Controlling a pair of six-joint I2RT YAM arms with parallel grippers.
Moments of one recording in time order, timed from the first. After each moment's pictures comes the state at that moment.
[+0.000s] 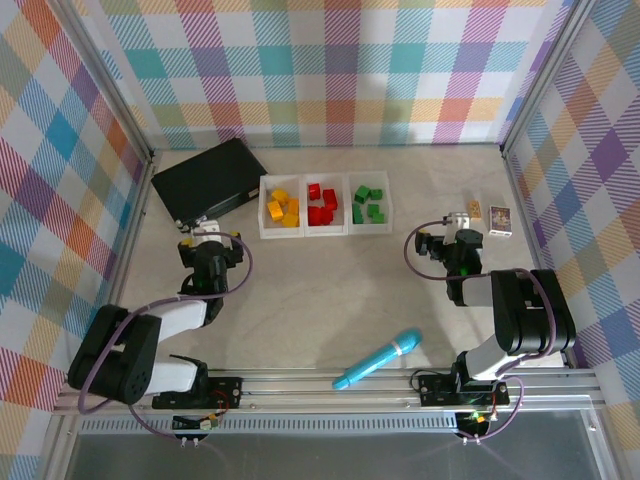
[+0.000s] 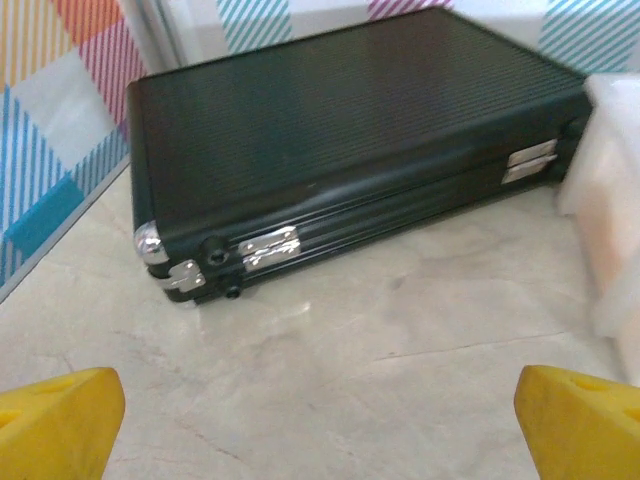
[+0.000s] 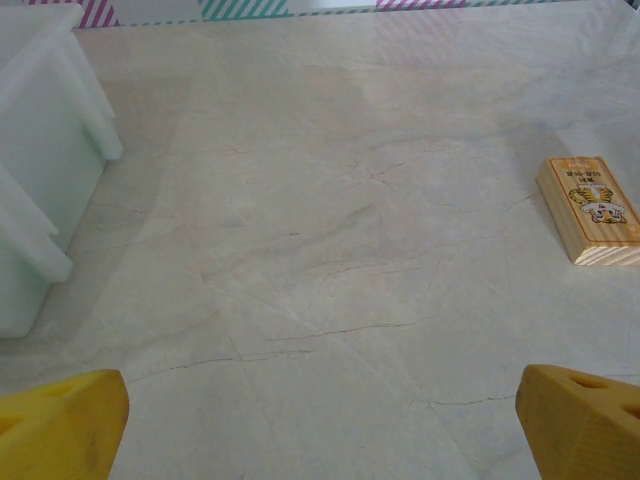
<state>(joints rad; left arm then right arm) -0.24 1.34 0.33 0.64 -0.52 -0.08 0.02 1.55 0.39 0.73 -0.02 0.04</state>
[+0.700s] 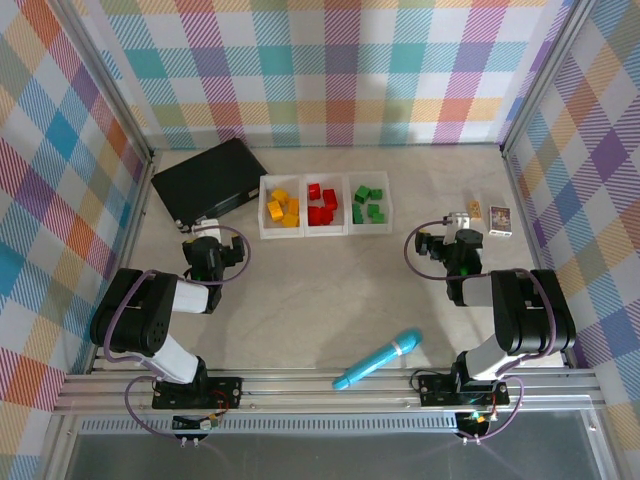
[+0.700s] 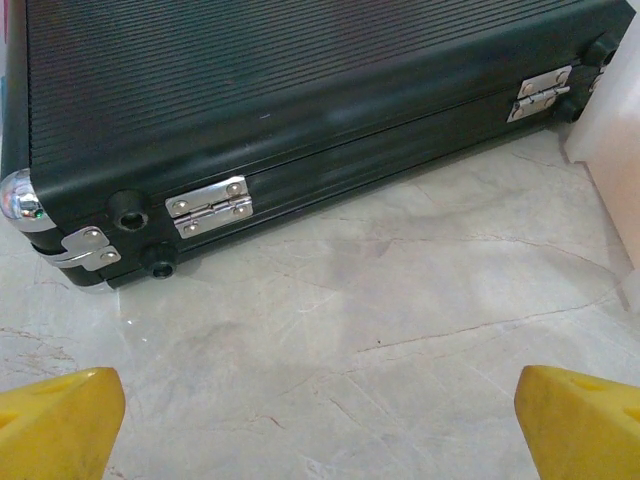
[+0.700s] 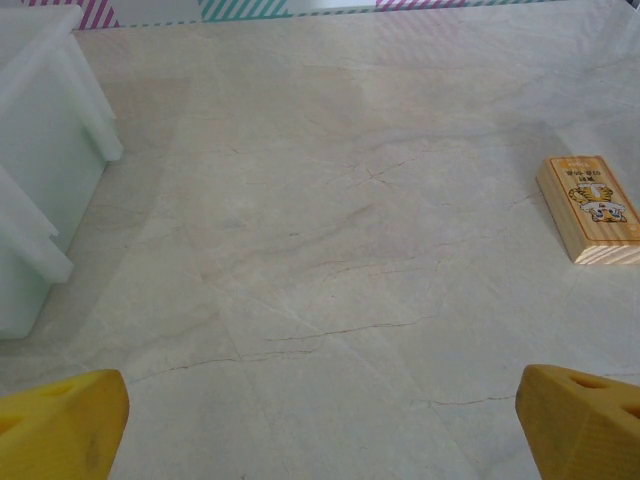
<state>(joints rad) -0.12 1.58 0.38 0.78 -0.29 -0.09 0.02 1.55 0.39 0.73 -0.02 0.04</state>
